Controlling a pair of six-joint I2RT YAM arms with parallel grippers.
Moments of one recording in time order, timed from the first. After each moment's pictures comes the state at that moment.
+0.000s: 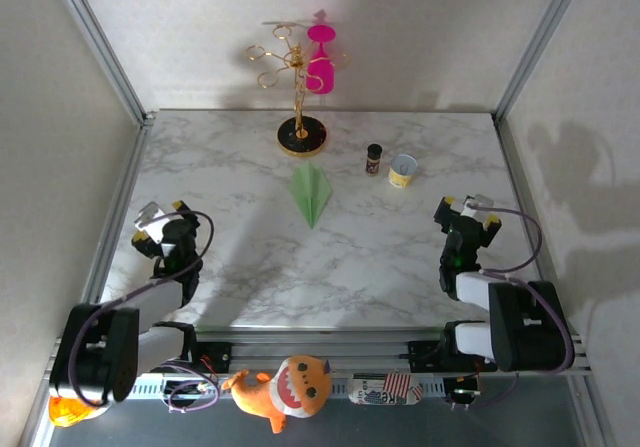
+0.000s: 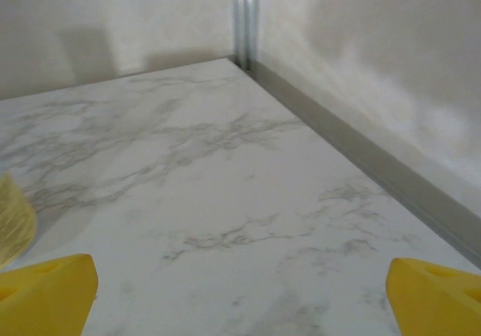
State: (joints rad) left arm -0.04 1.18 0.19 0.68 -0.69 -0.37; right arm 0.07 1.30 0.21 0.86 0.46 0.12
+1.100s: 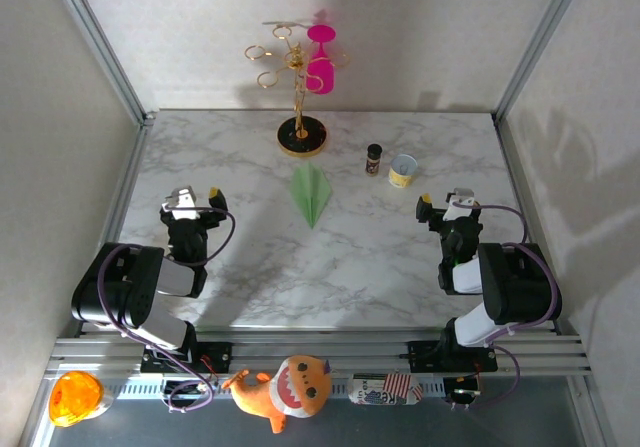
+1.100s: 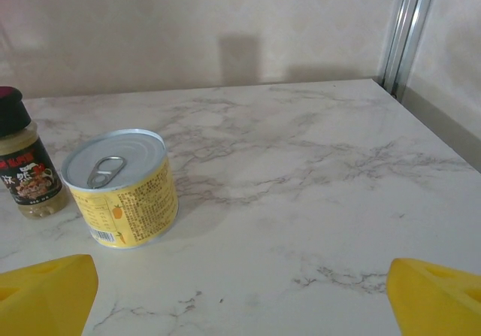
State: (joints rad) left arm -0.07 1.54 0.20 1.24 -0.29 -0.19; right arm 0.03 1.54 0.21 1.18 0.07 0.04
